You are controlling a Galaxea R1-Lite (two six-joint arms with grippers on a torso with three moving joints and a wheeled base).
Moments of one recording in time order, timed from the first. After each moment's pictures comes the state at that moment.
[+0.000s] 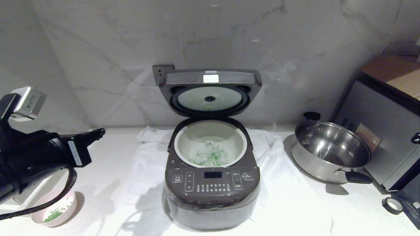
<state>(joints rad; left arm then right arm) -0.28 1.15 -0.58 -0.37 0.06 -0.18 0.00 0.00 0.00 0.00 -0.01 0.02</state>
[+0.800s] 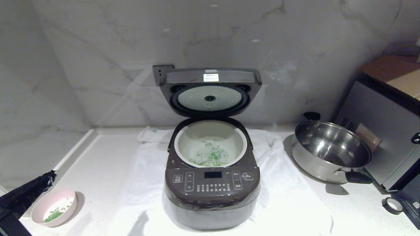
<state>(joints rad) -0.25 0.70 -0.28 -0.34 0.07 -0.12 0.00 0.00 0.00 0.00 -0.01 0.02</state>
